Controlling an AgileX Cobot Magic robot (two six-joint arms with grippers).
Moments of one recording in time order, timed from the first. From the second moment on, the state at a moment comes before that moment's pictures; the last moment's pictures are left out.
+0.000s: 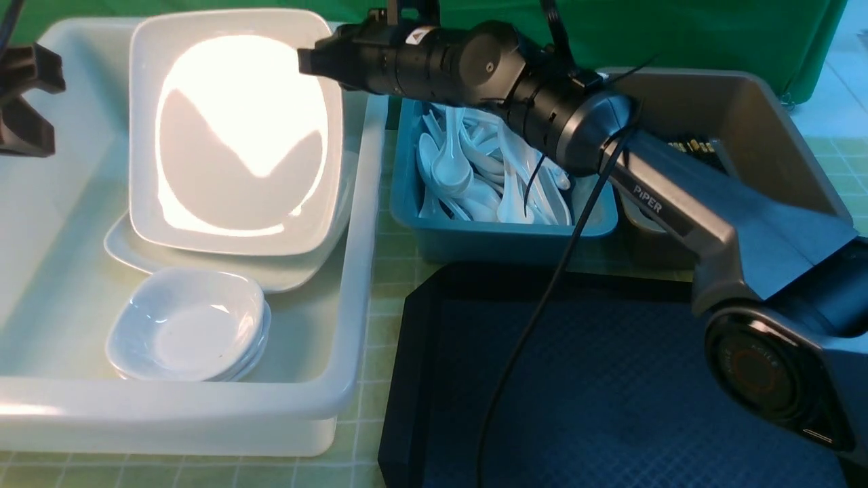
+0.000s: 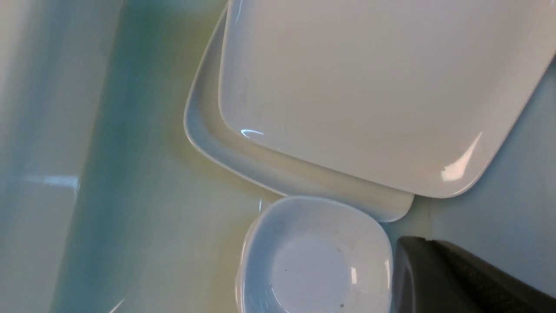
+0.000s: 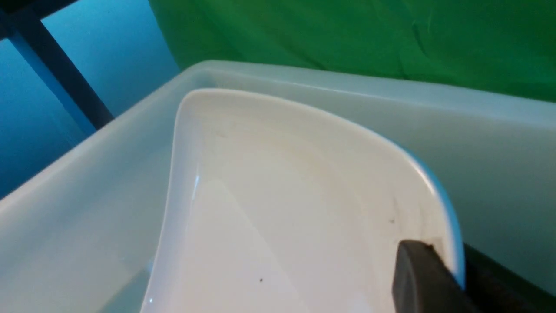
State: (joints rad) right arm 0.62 2.46 -2.38 0.67 0.28 -0.31; left arm 0.15 1.25 -1.27 -0.22 0.93 0.03
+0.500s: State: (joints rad) right arm 0.63 2.46 -2.38 0.67 0.30 -0.28; left arm 0.15 1.27 -1.27 -0.29 0.93 0.15
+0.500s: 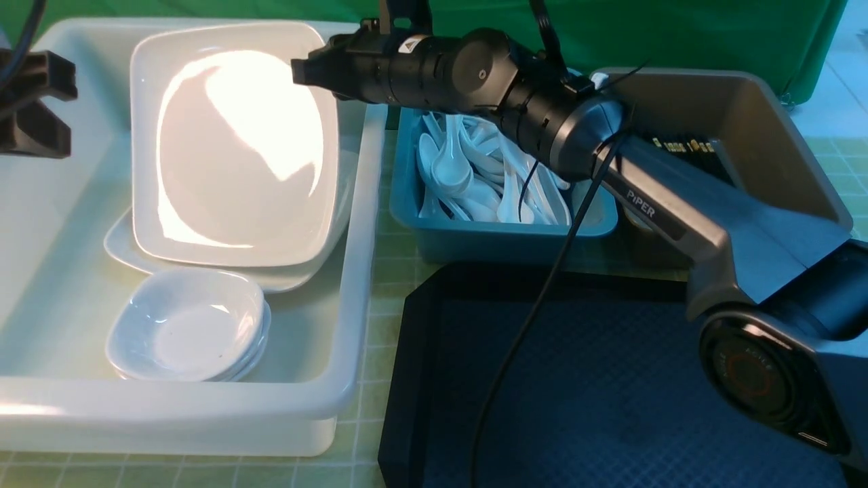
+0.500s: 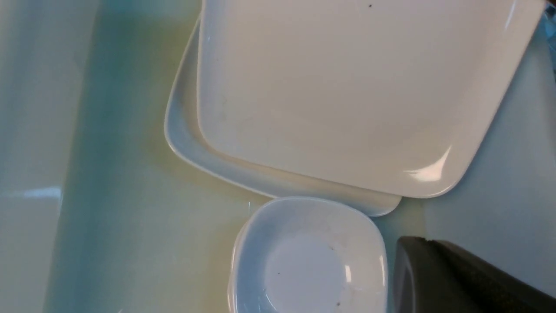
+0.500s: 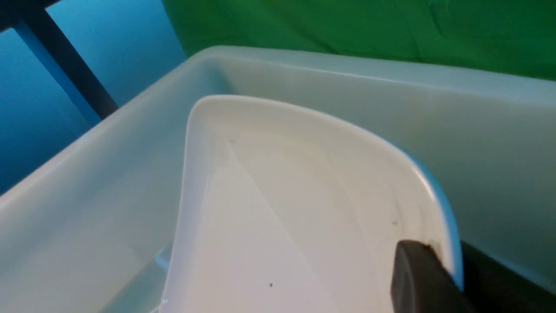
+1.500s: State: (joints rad) right arm 0.61 2.46 -2.38 0.66 0.41 -0.22; left arm 0.15 1.29 -1.27 -0.30 0.93 0.17
